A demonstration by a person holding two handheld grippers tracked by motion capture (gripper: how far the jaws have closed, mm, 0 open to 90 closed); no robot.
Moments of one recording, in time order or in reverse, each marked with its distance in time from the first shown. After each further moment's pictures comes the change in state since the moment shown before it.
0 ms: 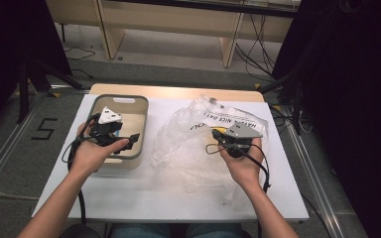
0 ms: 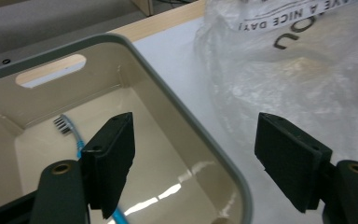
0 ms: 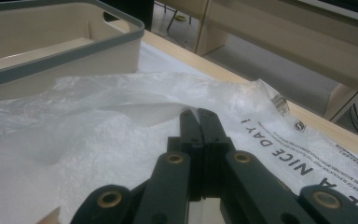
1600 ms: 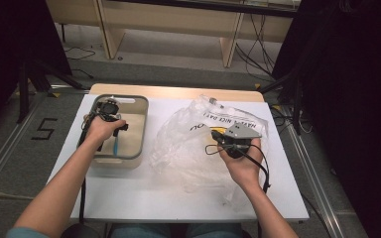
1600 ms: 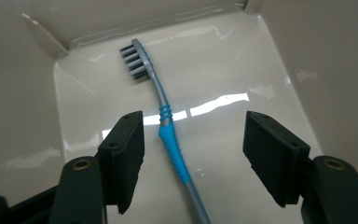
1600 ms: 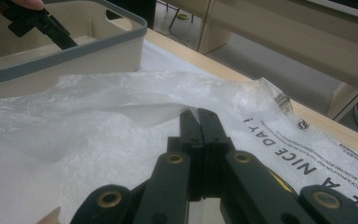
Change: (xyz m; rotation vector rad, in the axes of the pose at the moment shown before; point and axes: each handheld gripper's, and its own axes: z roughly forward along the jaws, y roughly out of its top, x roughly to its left) left arm 0.085 -0.003 0.113 0.367 0.186 -0.229; right arm 0.001 -0.001 0.001 0.007 0.009 -0.002
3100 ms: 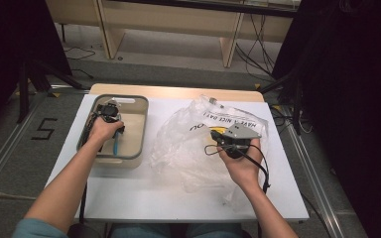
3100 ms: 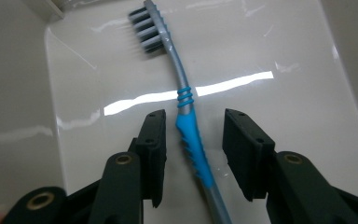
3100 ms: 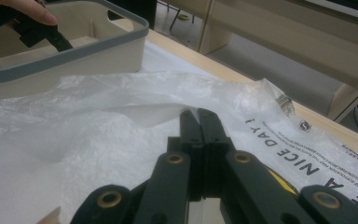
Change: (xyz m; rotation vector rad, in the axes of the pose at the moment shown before) left arm 0.008 -0.001 0.022 0.097 0.015 -0.041; right arm 0.001 0.000 0.000 0.001 0.003 -0.005
